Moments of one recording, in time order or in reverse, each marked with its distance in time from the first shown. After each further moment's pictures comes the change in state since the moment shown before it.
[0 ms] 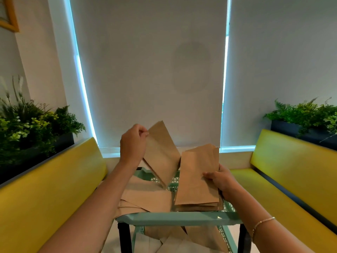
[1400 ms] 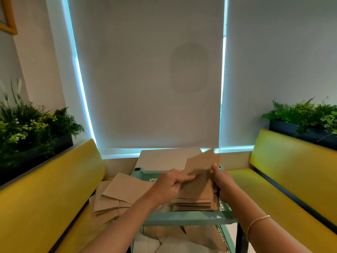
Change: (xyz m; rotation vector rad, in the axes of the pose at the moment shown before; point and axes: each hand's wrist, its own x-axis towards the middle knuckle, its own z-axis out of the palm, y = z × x) left_hand -0.097 0.006 0.040 -0.224 -0.795 0.230; right_hand 0.000 0.000 0.002 0.081 0.141 0.149
